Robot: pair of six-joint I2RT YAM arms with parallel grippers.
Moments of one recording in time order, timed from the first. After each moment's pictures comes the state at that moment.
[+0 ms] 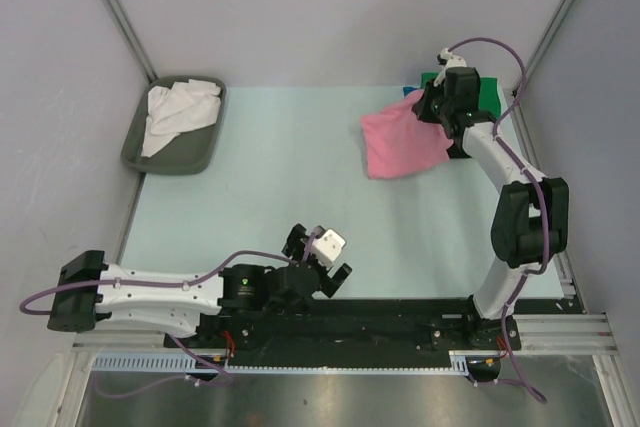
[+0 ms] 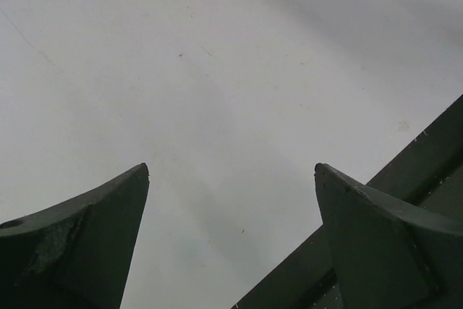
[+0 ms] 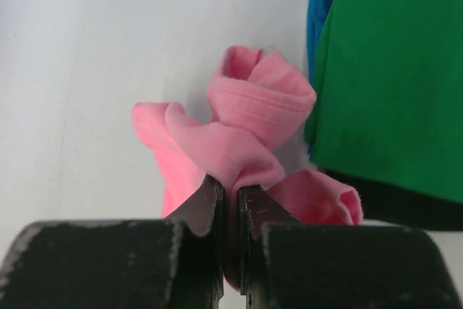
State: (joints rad) left arm -1.47 1.04 0.61 -0.10 -0.75 -0.24; right arm 0.16 1.76 1.44 -0.17 -0.10 0.26
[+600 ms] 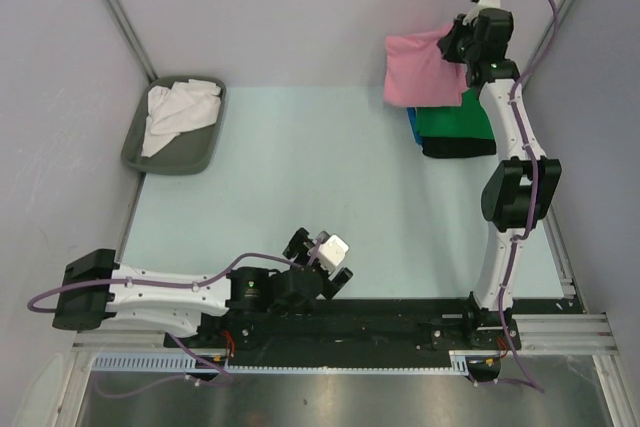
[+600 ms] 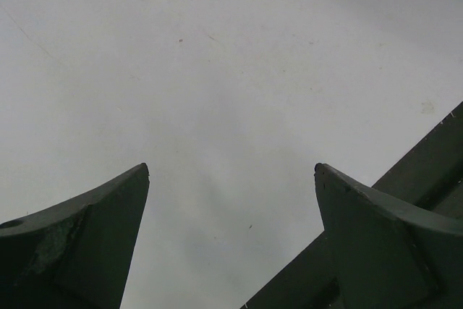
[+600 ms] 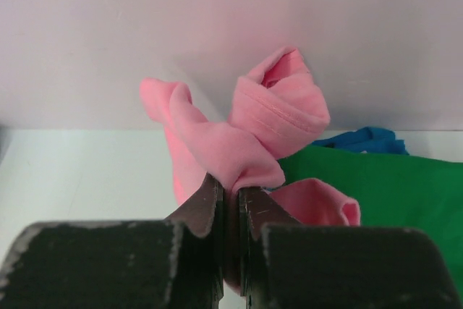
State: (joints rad) left arm -1.46 1.08 0.56 -0.05 -0.75 -0.21; right arm 0.04 2.09 2.13 -0.26 -0.15 0.20
